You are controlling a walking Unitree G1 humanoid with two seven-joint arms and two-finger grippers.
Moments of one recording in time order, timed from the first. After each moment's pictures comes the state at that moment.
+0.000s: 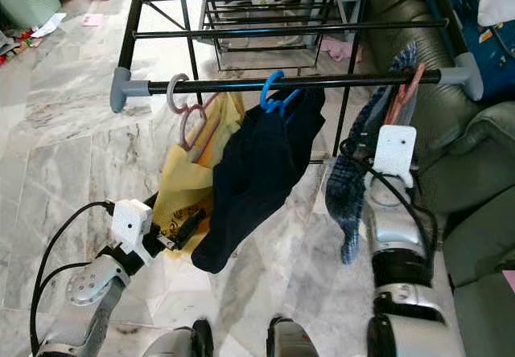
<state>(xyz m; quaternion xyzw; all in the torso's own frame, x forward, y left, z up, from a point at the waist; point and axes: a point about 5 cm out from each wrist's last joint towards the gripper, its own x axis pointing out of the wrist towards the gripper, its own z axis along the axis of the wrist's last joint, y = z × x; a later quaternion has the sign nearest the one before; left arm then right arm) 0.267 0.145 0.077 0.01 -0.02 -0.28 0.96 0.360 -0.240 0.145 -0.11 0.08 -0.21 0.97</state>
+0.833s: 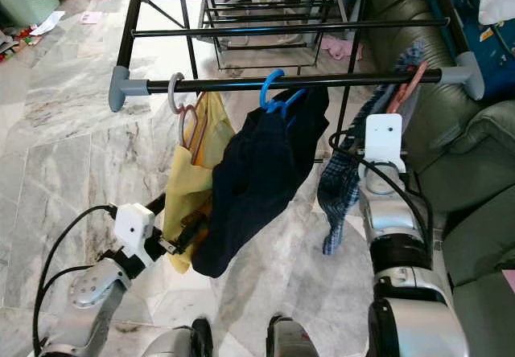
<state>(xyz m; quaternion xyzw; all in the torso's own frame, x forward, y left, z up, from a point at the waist) 0.266 0.145 0.064 0.02 -0.01 -0.28 0.96 0.374 -0.226 0.154 -0.13 0.08 -0.17 0.97</state>
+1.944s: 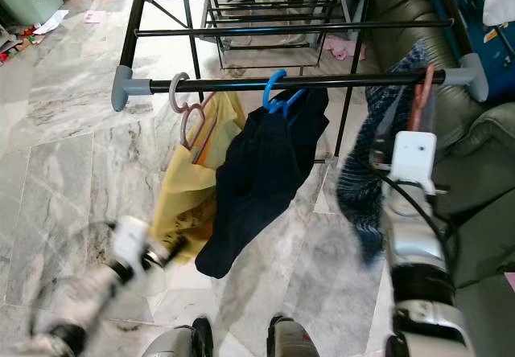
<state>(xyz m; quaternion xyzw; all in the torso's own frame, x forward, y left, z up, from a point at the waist) 0.282 0.200 0.009 0.03 0.17 -0.21 0.96 0.342 -0.266 0.146 -0.13 0.08 -0.22 0.96</state>
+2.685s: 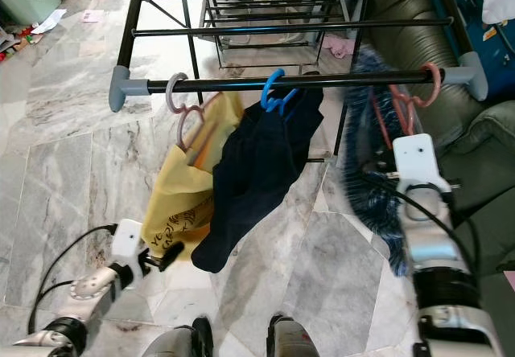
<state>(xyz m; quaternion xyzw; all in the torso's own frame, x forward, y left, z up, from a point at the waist) 0.278 0.193 -0.002 0.02 0.21 -0.19 0.96 0.337 -0.286 0.147 -0.27 0.11 -0.19 0.94</state>
